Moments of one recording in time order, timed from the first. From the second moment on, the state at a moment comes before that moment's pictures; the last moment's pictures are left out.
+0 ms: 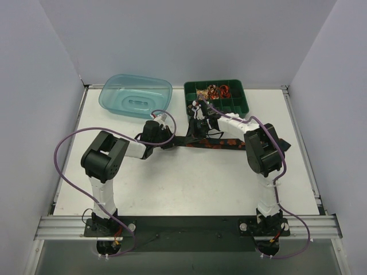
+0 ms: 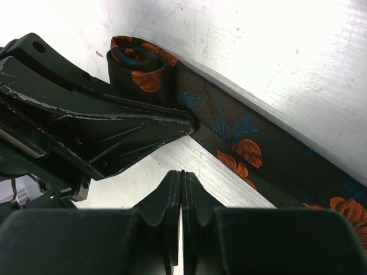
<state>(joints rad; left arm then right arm) -0.45 1.97 0.90 0.54 0.32 -0.72 0.47 2.08 1.47 -0.38 -0.52 0.43</state>
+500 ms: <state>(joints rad) -0.45 1.82 0.89 0.53 0.36 -0.73 0.47 2.05 1.45 -0.38 -0.52 0.42</state>
